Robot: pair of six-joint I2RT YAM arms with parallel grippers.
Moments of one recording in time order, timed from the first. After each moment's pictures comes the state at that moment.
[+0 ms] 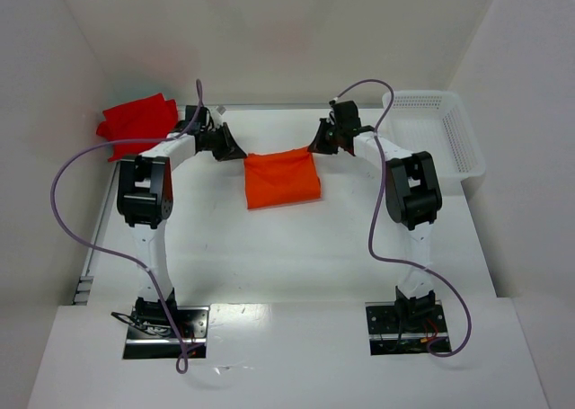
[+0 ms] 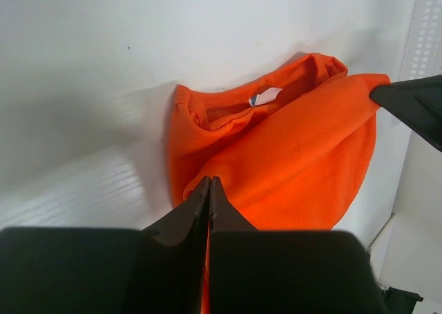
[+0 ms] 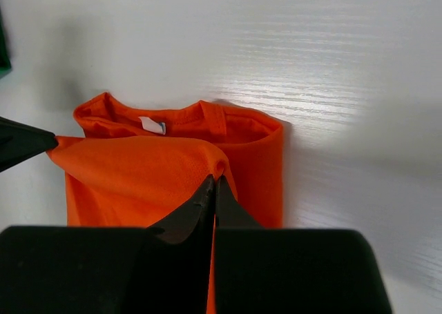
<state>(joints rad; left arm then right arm) -0.06 2.18 1.61 -0.28 0.62 -0.48 0.28 2.16 1.63 -0.19 -0.29 0.53</state>
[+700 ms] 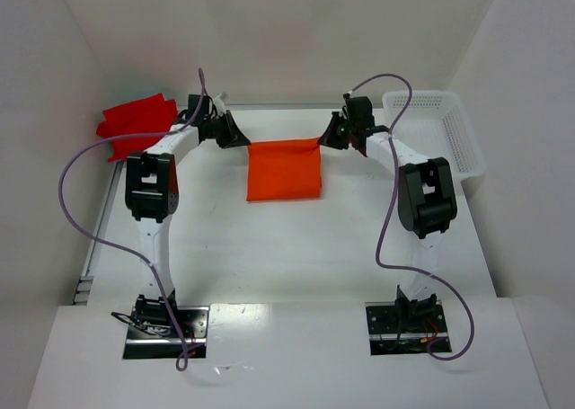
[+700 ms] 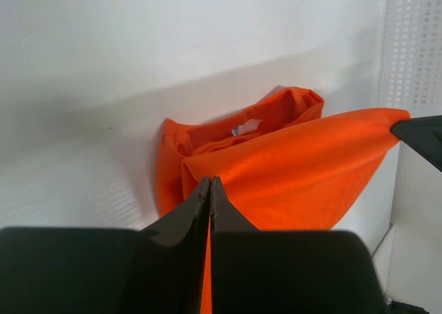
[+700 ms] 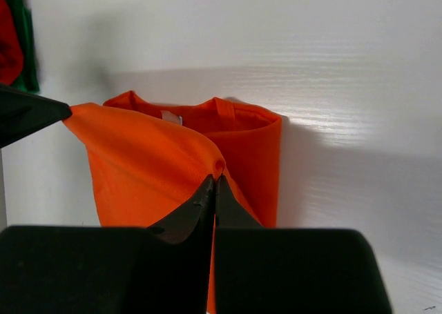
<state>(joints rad) -0.07 2.28 1.82 -0.30 0.64 -0.48 0.24 2.03 1.53 -0.15 -0.26 0.53</state>
